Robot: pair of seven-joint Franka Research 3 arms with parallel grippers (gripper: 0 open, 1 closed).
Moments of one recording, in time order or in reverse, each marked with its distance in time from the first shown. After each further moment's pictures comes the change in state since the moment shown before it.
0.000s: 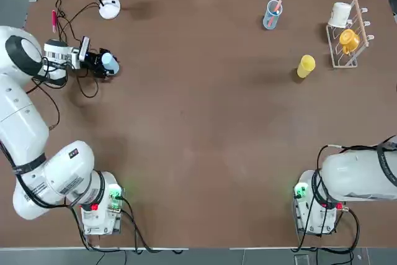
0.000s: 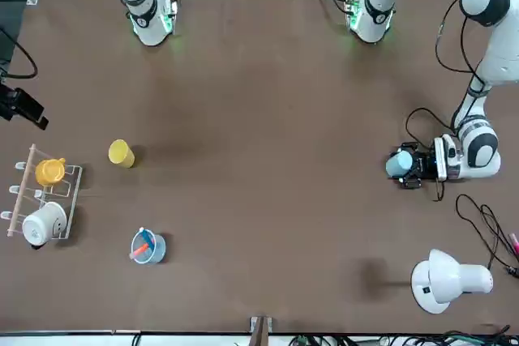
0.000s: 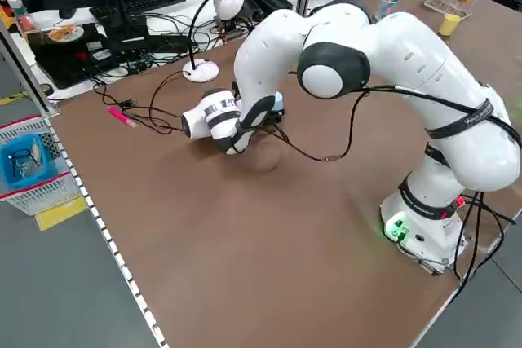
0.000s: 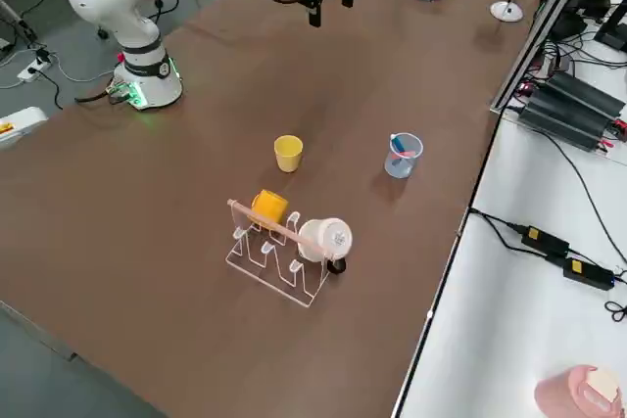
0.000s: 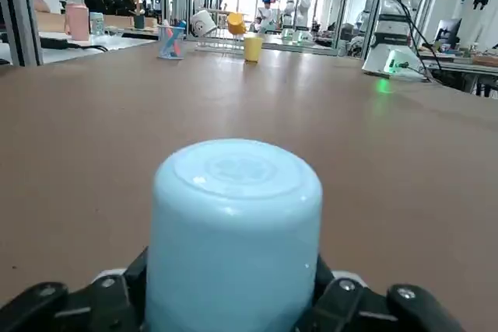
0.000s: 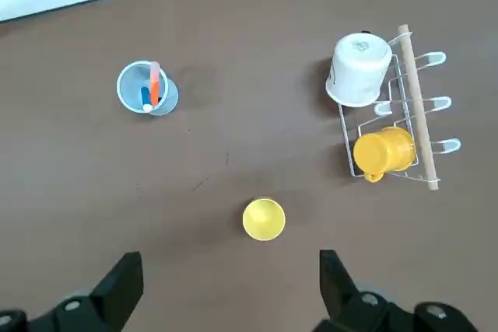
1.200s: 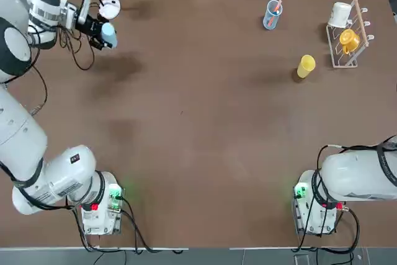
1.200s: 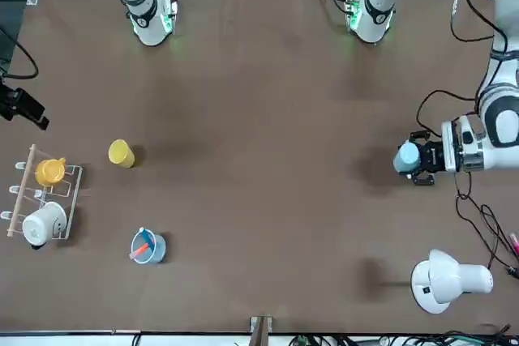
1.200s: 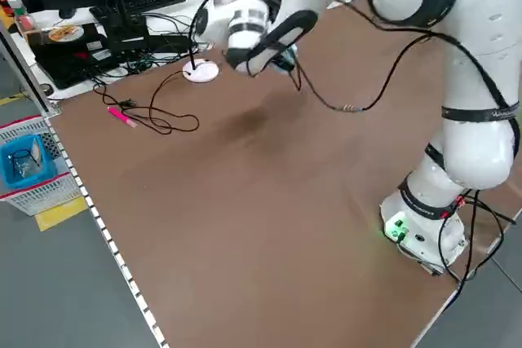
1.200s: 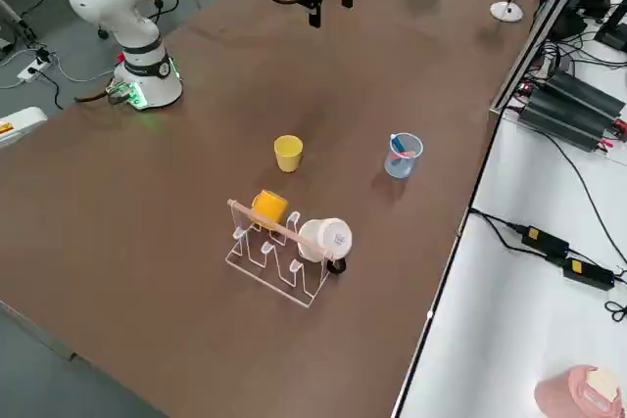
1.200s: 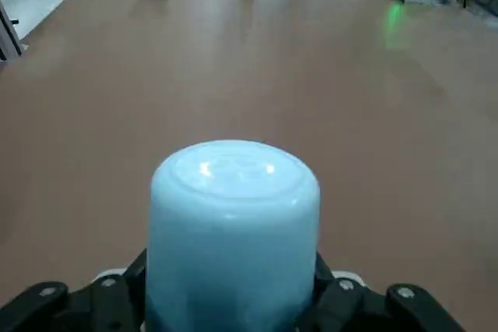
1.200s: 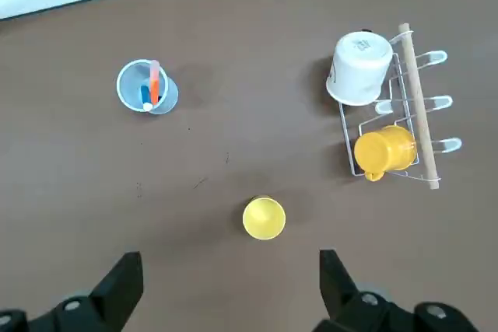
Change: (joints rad) left arm -0.200 -0.543 -0.016 -0.252 0.094 0.217 -0.301; right arm 0.000 0.000 0.001 -0.003 0.000 0.000 0.000
